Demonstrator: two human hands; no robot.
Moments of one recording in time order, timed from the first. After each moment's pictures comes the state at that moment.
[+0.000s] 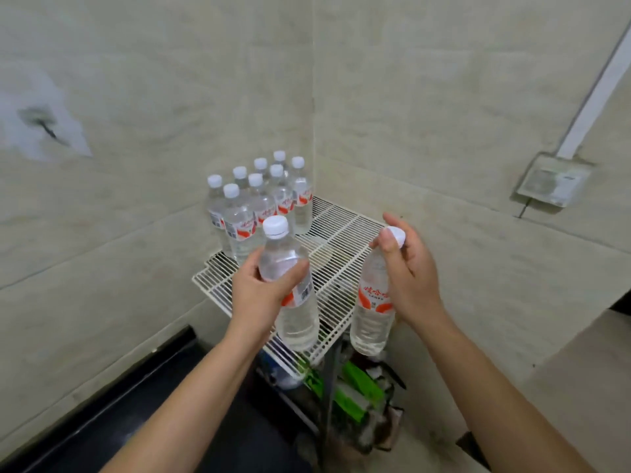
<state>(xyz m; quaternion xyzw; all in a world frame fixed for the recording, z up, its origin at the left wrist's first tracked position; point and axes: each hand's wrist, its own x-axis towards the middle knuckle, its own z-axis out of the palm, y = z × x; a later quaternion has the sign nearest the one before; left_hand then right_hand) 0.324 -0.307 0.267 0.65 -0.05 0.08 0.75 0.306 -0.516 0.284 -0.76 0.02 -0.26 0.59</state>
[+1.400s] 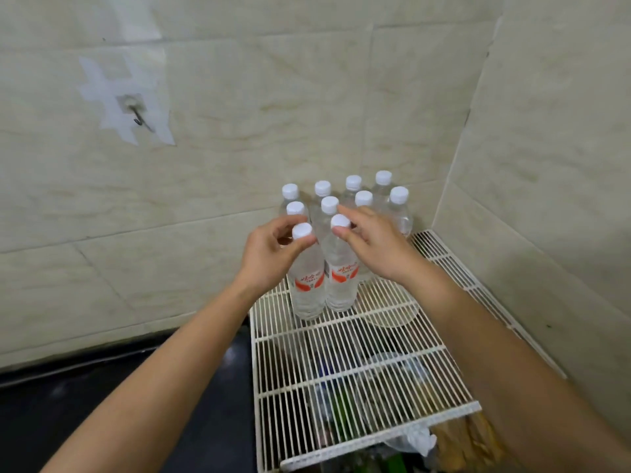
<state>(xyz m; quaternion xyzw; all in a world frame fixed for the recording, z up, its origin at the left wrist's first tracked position) 0.509 -0.294 0.284 0.82 0.10 0.26 0.50 0.626 -0.468 0.288 -0.84 -0.42 -0.01 0.34</state>
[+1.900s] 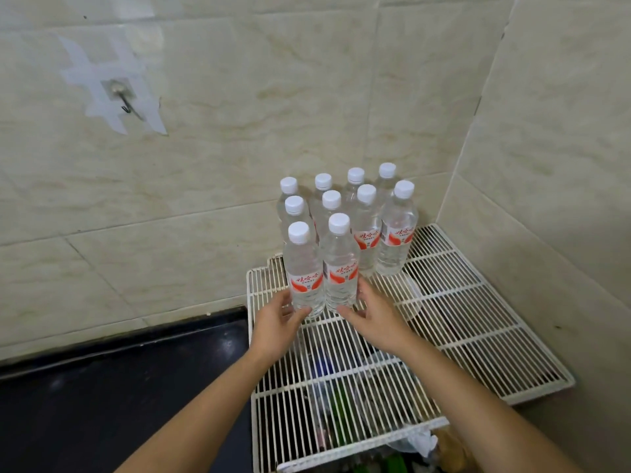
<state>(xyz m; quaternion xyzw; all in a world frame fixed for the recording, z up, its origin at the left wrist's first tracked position) 0.472 -0.307 0.163 0.82 0.24 0.10 0.50 0.587 -0.489 0.164 -0.82 -0.32 0.17 0.45</state>
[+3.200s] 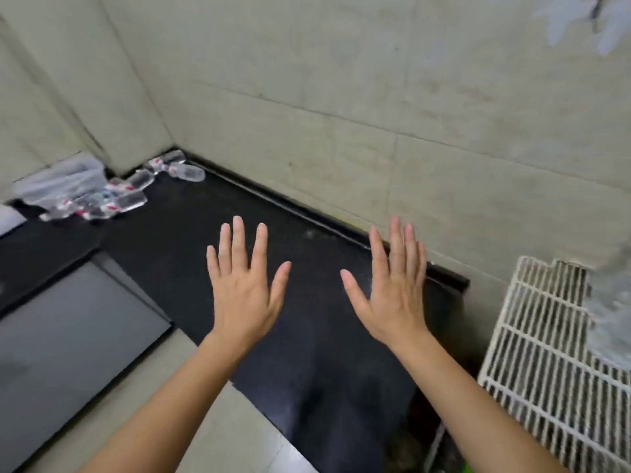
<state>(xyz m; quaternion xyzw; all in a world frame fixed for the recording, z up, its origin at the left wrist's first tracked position) 0.131 -0.208 0.179 0.78 0.57 0.25 -0.11 0.358 -0.258 0.153 -0.68 -0.64 -0.11 0.33</state>
